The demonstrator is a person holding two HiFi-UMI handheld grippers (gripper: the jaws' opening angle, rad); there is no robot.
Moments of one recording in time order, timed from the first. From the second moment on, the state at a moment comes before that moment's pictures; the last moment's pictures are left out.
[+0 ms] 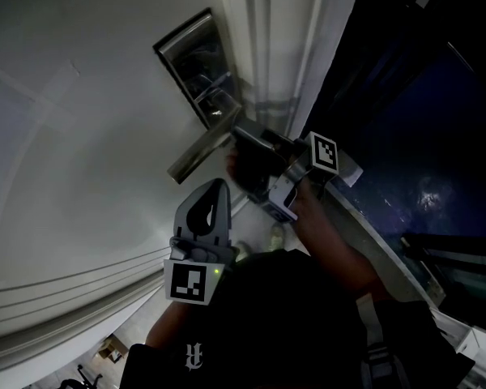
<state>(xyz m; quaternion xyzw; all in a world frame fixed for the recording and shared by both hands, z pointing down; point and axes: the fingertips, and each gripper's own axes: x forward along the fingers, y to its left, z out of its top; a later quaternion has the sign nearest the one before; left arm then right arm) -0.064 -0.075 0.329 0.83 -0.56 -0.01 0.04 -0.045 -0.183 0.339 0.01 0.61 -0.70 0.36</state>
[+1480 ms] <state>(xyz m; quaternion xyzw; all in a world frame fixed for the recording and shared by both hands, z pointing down) -0.059 -0.070 0.324 0.85 -0.52 -0.02 0.03 0.009 -0.167 0.305 -0.19 0.92 -0.29 0.19</state>
